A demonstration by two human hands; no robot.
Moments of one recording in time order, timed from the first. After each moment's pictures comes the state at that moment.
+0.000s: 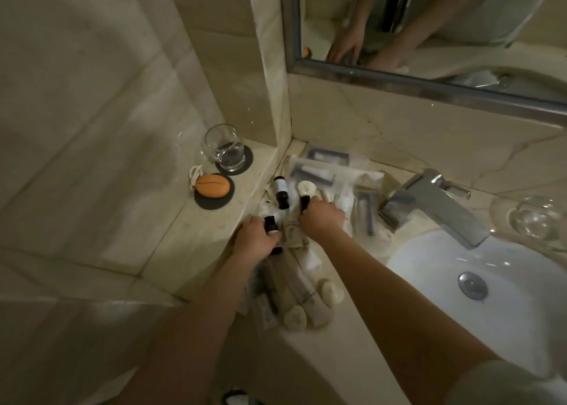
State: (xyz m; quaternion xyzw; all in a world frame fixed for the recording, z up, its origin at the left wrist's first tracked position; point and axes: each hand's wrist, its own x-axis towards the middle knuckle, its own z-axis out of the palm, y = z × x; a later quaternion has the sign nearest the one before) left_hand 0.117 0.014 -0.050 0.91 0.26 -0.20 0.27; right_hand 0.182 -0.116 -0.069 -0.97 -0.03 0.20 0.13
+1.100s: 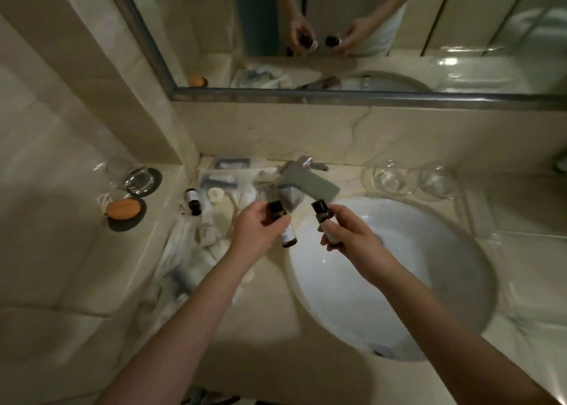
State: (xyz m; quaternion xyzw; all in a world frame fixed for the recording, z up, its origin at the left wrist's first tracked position) left_hand 0.067 -0.180 0.042 0.82 0.10 -0.09 0.56; right_hand 0.035 -0.367 0.035 -0.67 0.07 0.16 0.72
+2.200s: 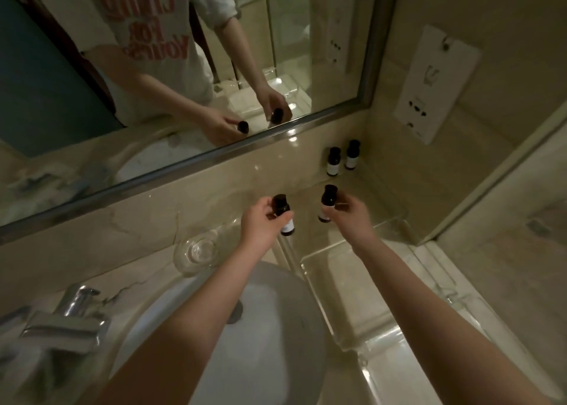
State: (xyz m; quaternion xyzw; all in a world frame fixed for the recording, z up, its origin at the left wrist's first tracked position) left_hand 0.141 -0.615 0.017 0.83 -0.12 -0.19 0.50; right_hand 0.055 -0.760 -0.001 -0.67 0.36 -0.15 0.63
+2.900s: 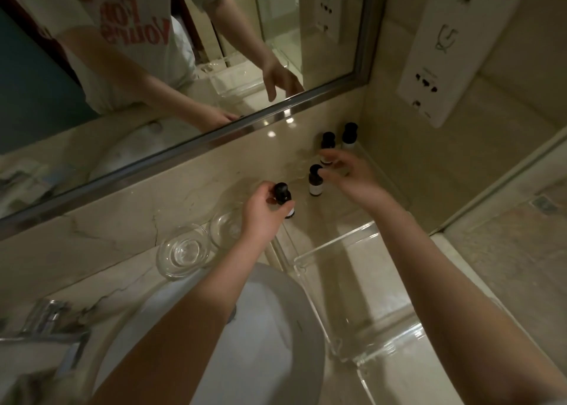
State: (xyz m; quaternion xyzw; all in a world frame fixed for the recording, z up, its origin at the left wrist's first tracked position) left_hand 0.160 -0.654 -0.017 0.86 -0.16 -0.17 0.46; right_hand 0.092 -0.825 -0.010 -0.79 0.25 -0.12 0.55
